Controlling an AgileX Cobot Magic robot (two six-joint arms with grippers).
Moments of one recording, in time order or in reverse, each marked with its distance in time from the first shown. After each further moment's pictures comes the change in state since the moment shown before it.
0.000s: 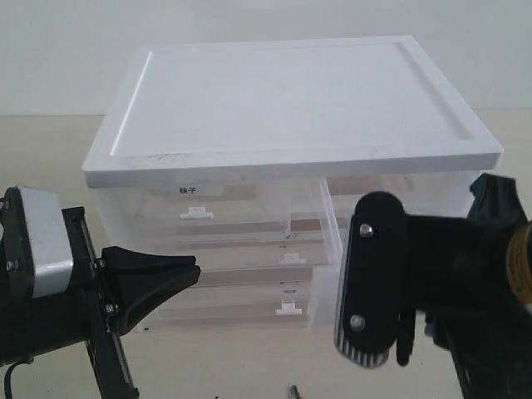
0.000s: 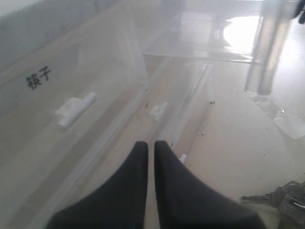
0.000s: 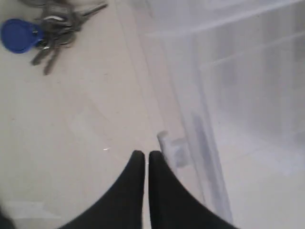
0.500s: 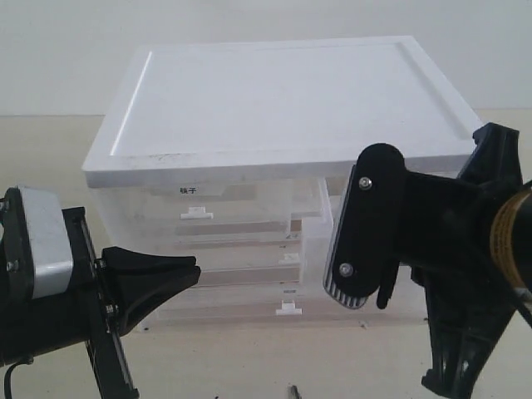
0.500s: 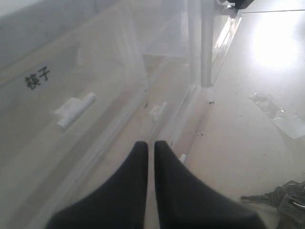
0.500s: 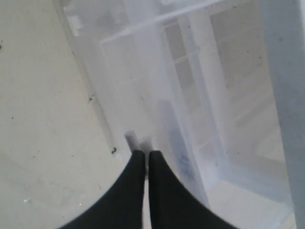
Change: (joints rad) left arm 0.000 0.000 0.000 0.004 0.000 0.000; right arm 0.000 0.000 0.062 -0.312 -0.152 0.248
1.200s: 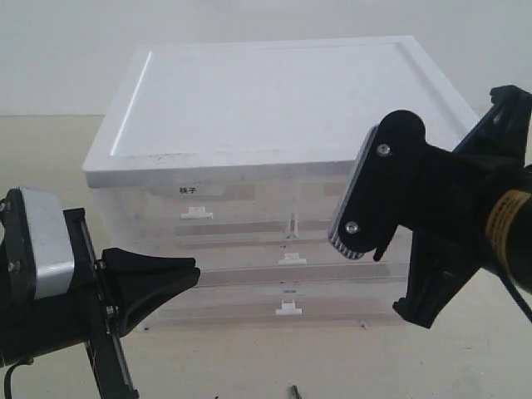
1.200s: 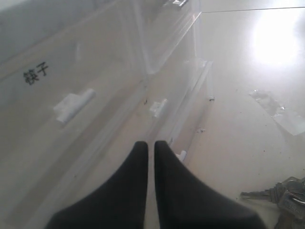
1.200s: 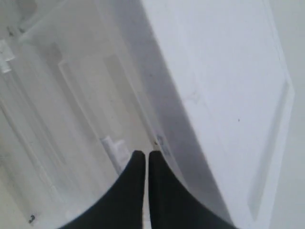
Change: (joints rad) left arm 0.000 0.000 0.000 0.000 0.010 0.000; right arm -0.045 0.000 0.131 -0.531 -0.158 0.477
